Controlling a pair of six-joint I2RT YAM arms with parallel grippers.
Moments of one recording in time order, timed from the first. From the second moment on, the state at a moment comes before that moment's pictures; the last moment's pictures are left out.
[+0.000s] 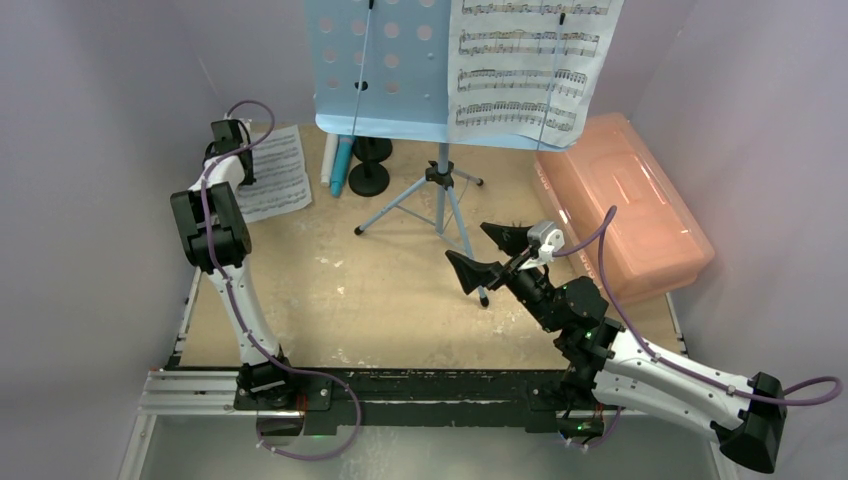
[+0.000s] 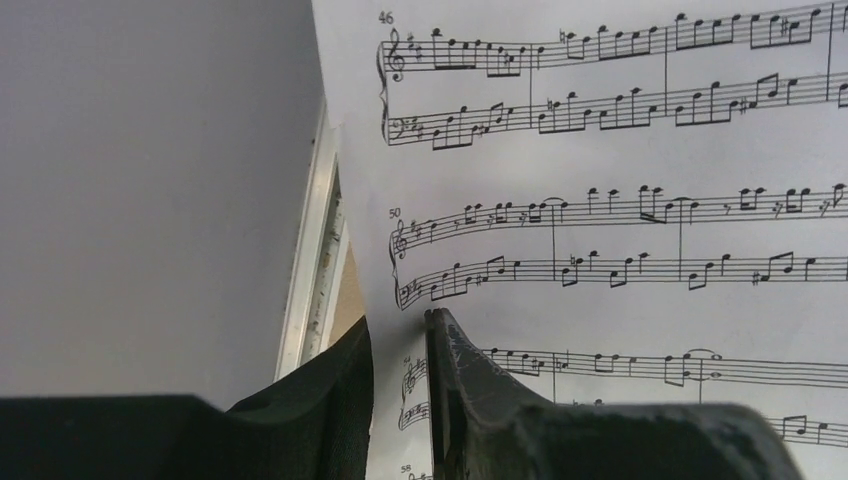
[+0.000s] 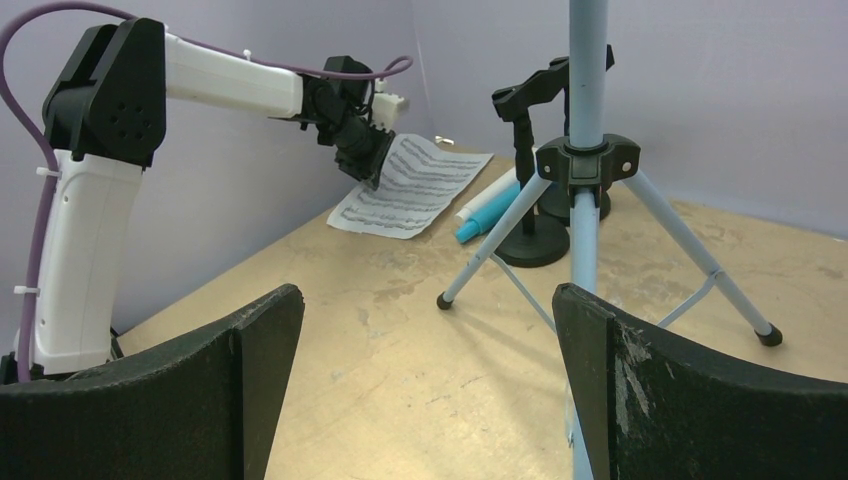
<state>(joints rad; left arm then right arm) 0.29 2.29 1.78 -0.31 -0.21 0.20 0.99 0.67 0.44 0.53 0.23 0.13</state>
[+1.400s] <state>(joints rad) 0.05 2.16 1.63 -0.31 -0.21 -0.02 0.99 0.66 0.44 0.53 0.21 0.13</state>
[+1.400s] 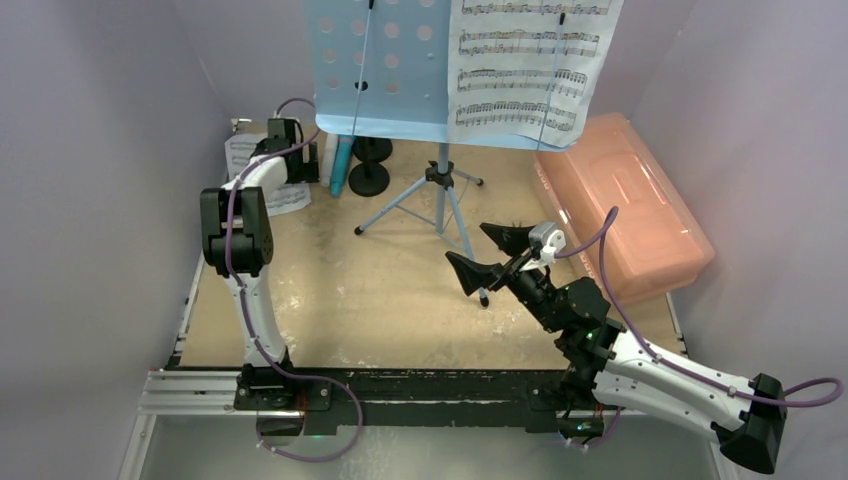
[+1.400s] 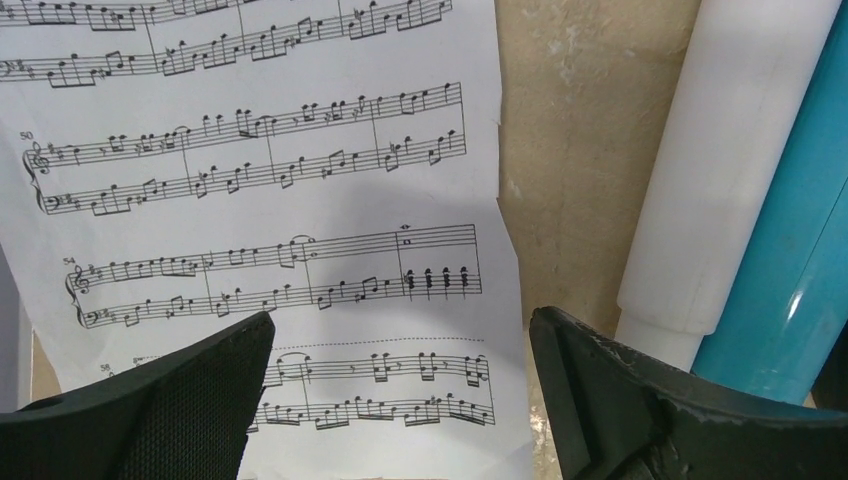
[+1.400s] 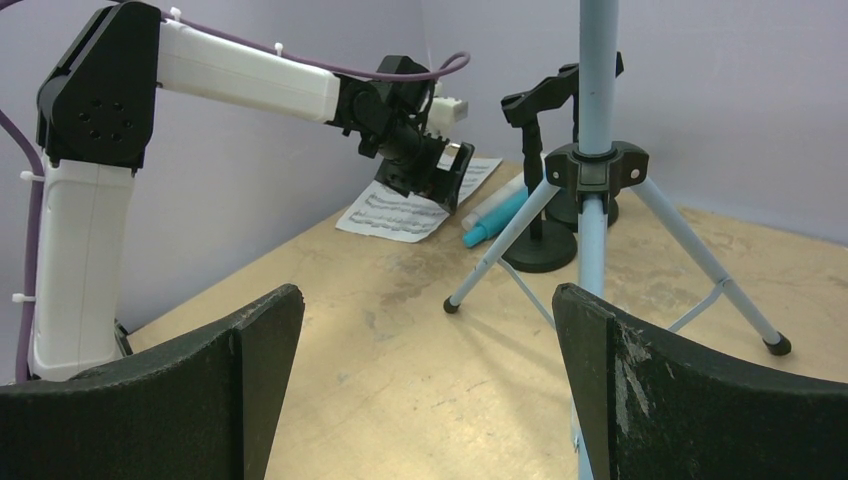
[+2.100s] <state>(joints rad) 0.02 2.13 1.54 -0.30 -0.37 0.02 0.99 0.62 0.44 0.53 0.21 0.13</state>
